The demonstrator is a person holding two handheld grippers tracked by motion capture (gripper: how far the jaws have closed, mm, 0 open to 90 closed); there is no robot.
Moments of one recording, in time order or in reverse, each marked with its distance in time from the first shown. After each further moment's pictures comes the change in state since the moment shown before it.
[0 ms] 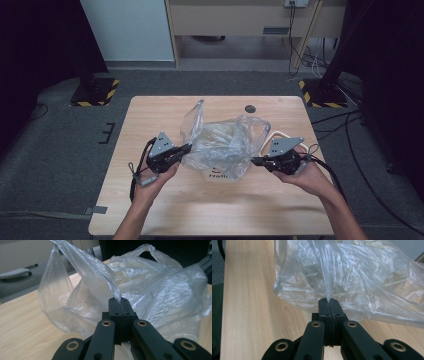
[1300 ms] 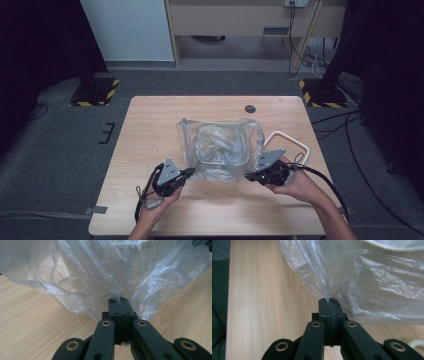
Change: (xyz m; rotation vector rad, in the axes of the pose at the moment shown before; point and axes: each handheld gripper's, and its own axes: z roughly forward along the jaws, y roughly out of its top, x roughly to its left) left arm -0.026 -0.075 0.017 0.075 -0.015 0.050; right arm 0.016 -0.026 0.041 0.136 0.111 -0.019
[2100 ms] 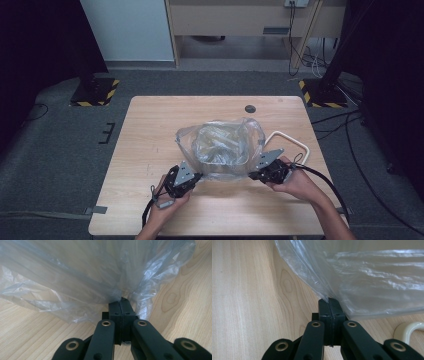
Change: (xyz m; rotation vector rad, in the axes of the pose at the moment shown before) left arm -0.014 -0.007 0.032 0.110 -0.021 0.057; right arm -0.016 -0.021 0.017 0.058 -0.038 0.047
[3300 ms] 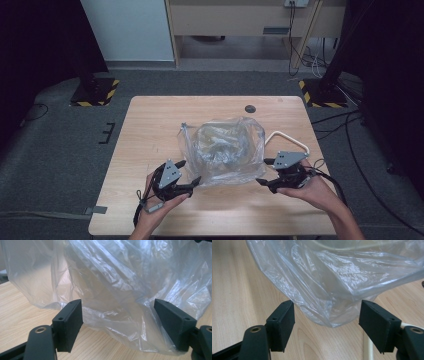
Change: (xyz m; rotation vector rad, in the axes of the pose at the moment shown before) left arm 0.002 0.010 -0.044 -0.138 0.071 -0.064; right arm 0.019 -0.002 -0.056 -0.156 -0.148 0.032
